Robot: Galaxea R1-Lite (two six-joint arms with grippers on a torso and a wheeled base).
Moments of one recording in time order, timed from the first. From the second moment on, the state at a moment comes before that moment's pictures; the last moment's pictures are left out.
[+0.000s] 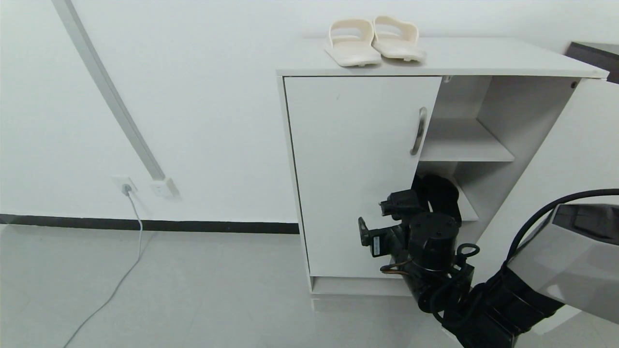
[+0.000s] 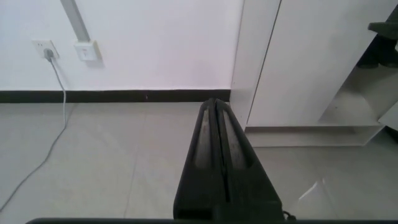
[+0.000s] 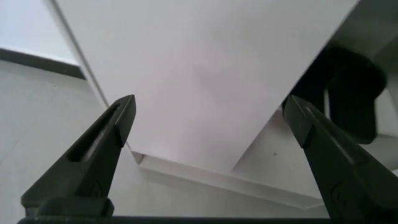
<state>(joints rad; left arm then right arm) 0.00 0.00 0.00 0.00 0.00 0.01 0.75 2.12 -0.79 -1.27 -0.59 -0.03</state>
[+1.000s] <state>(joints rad) 0.00 0.00 0.00 0.00 0.00 0.01 0.75 2.11 -0.79 -1.28 -0.59 -0.03</state>
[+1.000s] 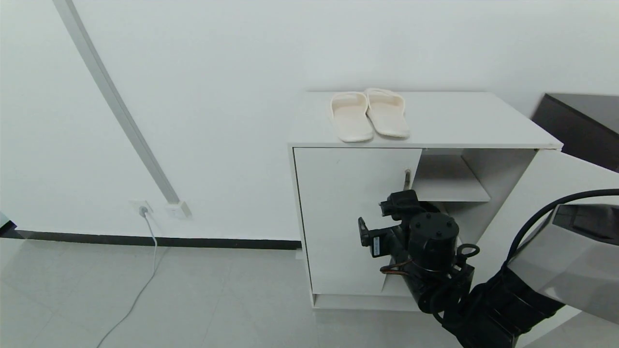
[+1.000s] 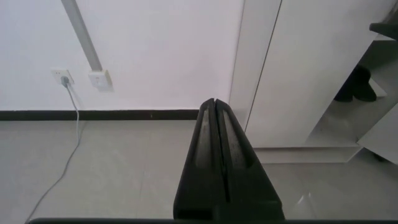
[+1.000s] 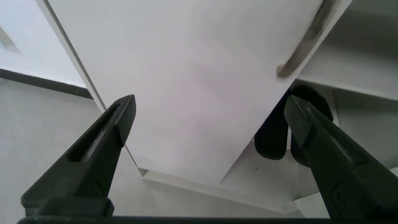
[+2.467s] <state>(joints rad) 0.00 0.00 0.00 0.00 0.00 0.01 0.79 1.99 -0.83 -0.99 -0.58 0.00</state>
